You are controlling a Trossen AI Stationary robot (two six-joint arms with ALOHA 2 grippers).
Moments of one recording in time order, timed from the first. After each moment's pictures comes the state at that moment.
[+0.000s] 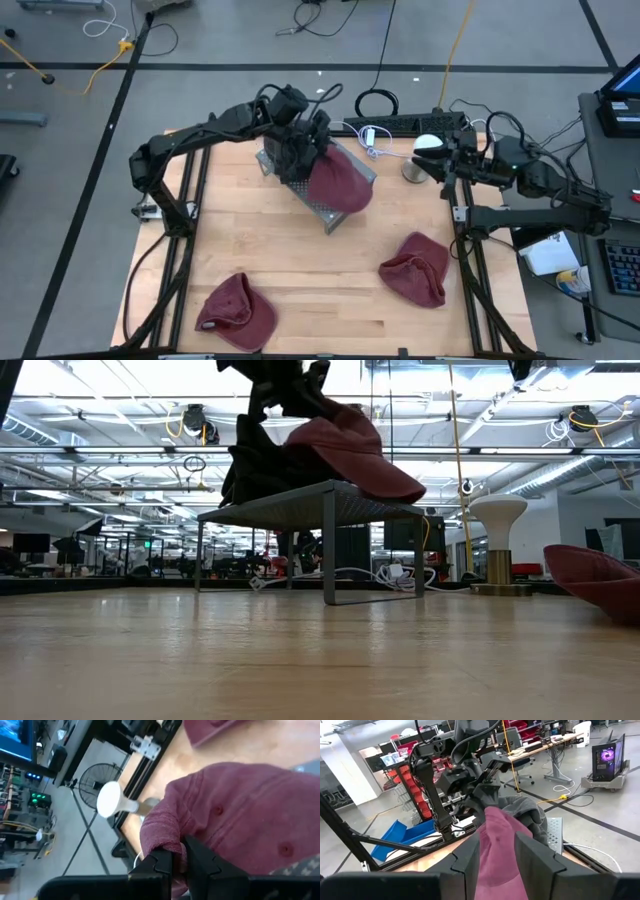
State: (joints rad) left arm 0.41 1.69 1.68 -0.66 0.41 1.30; right arm -0.19 0.62 0.94 -0.39 0.11 0.33
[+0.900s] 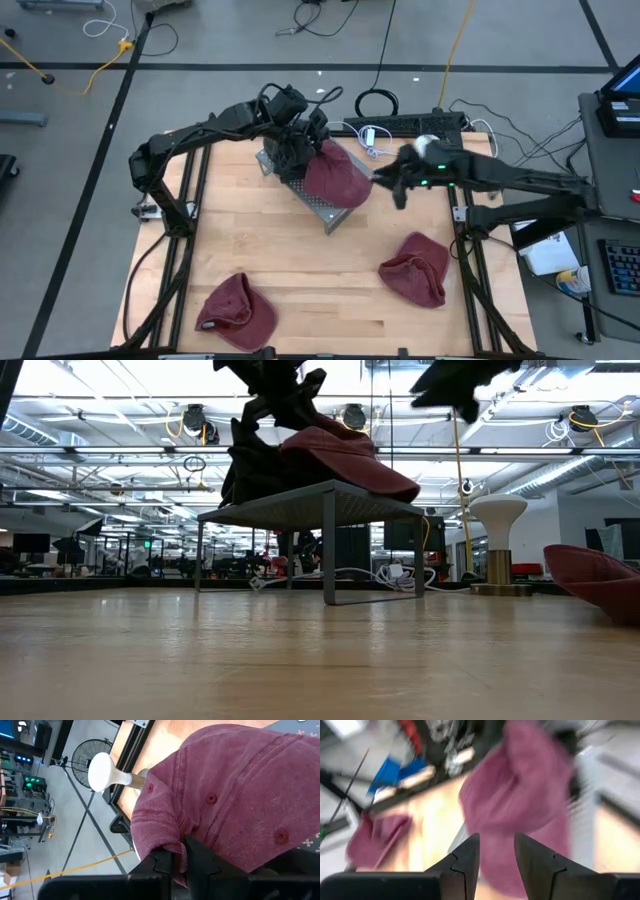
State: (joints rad) left arm 0.42 1.69 1.68 -0.73 0.28 1.38; right arm -0.19 0.97 0.94 -0.38 -0.02 0.33
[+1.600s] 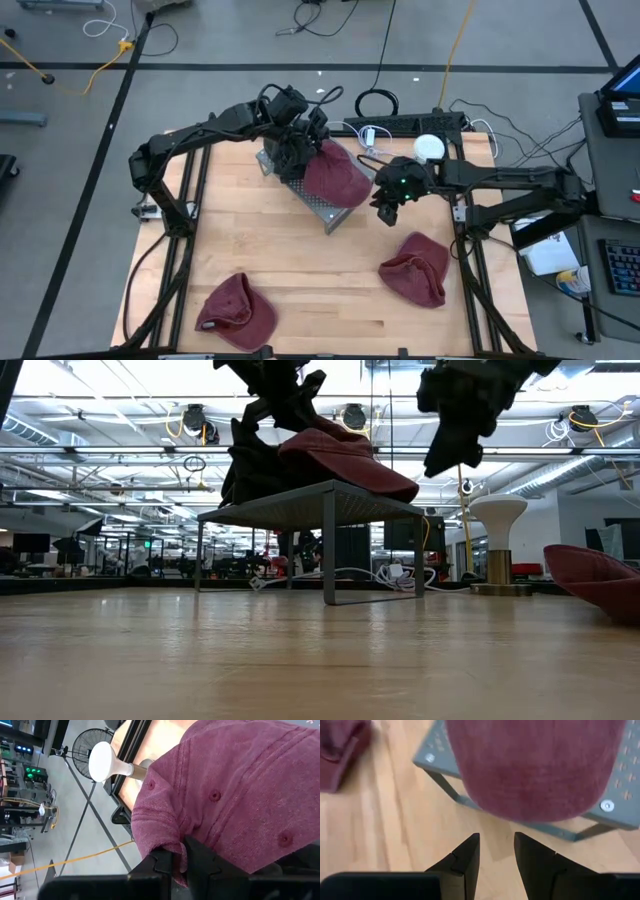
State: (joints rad) left arm 0.42 1.69 1.68 -0.73 0.23 1.37; right arm -0.16 1.18 0.94 -0.60 -0.07 0.30
